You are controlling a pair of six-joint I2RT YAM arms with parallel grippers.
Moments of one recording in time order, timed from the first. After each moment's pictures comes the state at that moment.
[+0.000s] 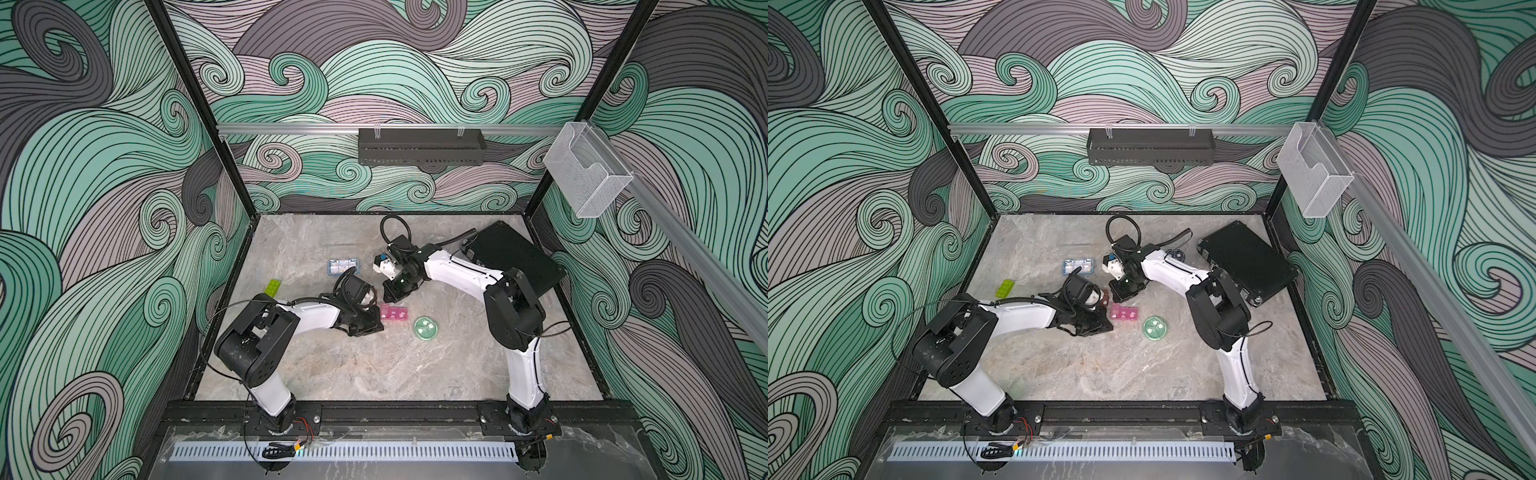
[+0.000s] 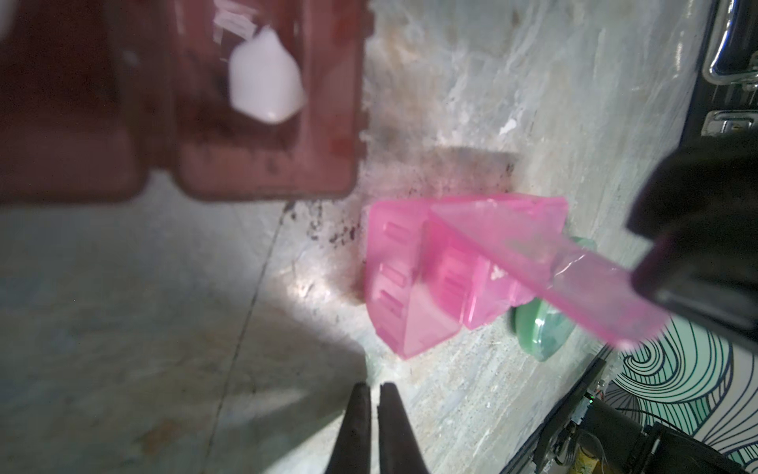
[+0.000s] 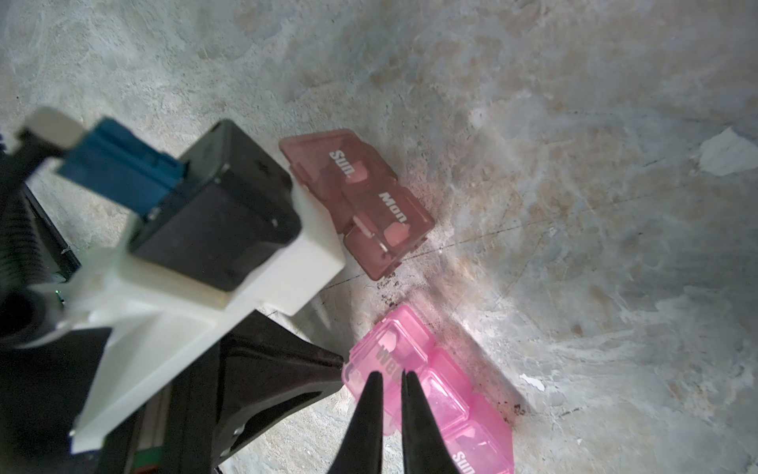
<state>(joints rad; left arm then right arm) -0.59 1.67 0.76 -0.19 0.43 -0.75 0.68 2.06 1.60 -0.81 -0.39 0.03</state>
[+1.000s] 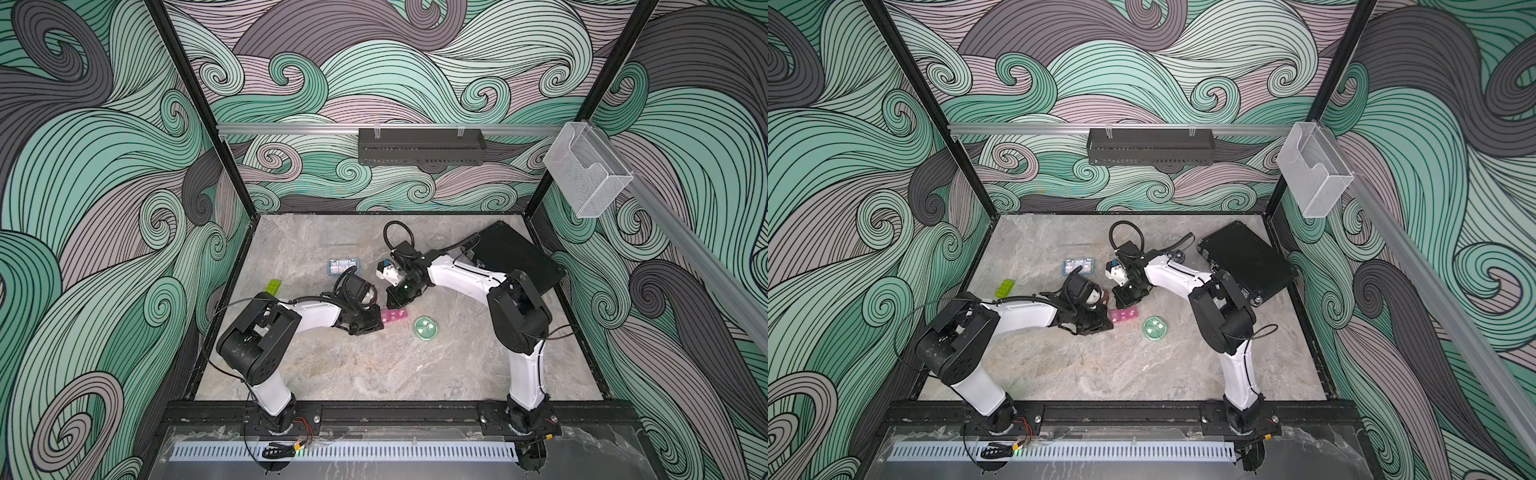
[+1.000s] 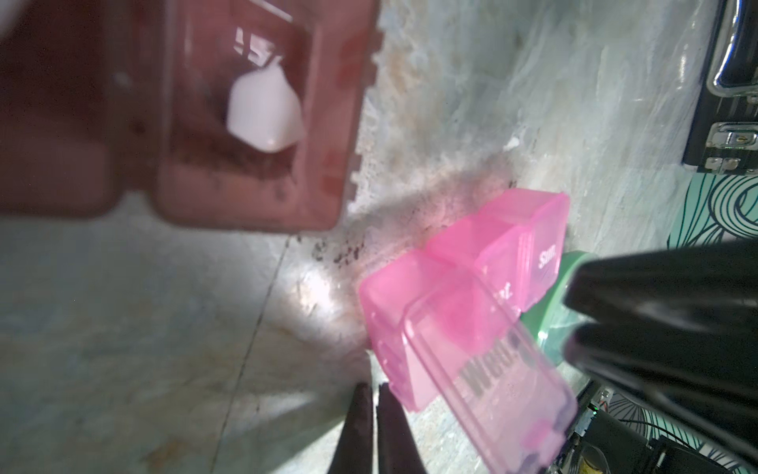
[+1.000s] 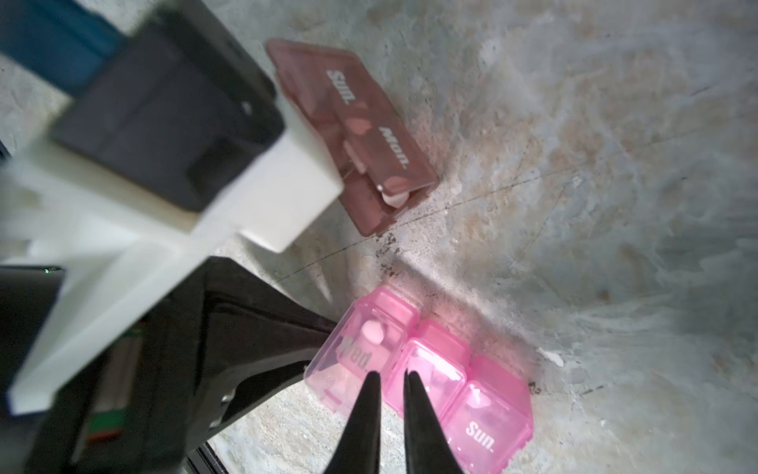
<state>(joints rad) -0.59 1.68 0.77 -0.18 0.42 -0.76 0.69 2.01 1.49 -0.77 -0.40 0.03</state>
